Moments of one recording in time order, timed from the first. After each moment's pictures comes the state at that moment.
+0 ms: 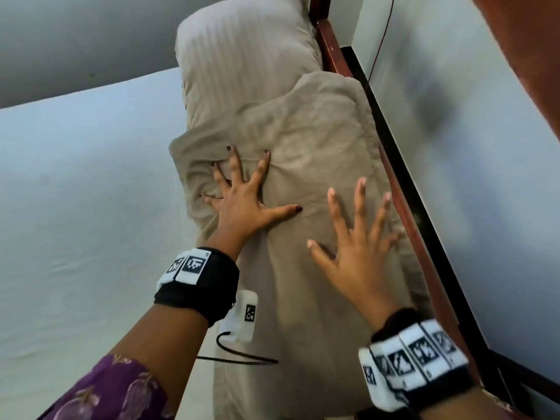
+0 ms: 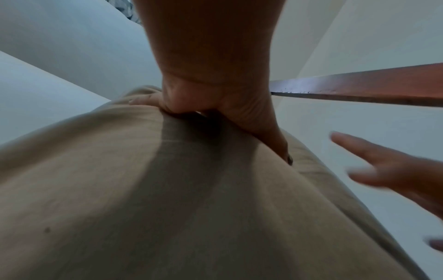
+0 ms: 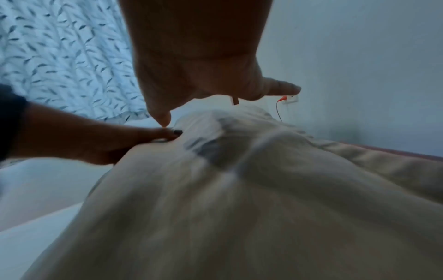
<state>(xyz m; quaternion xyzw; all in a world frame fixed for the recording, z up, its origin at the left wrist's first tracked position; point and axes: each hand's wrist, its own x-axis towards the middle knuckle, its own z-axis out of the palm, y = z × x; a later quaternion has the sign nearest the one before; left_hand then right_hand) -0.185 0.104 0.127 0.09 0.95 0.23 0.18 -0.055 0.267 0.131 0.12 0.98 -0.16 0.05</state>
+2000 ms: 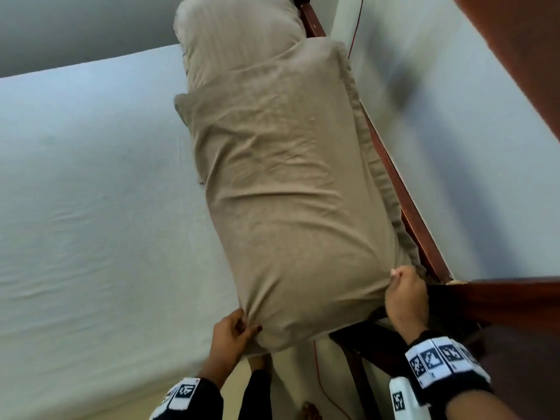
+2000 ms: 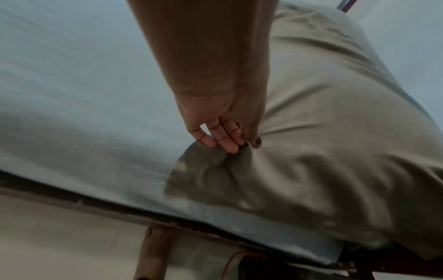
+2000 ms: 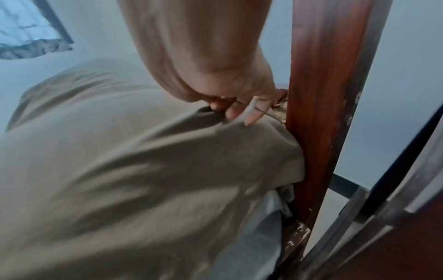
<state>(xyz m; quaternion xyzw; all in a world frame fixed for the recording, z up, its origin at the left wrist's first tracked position) 0.153 -0.048 -0.008 -0.10 0.84 0.44 0.31 0.183 0.279 0.062 0.44 0.86 -0.26 0.01</state>
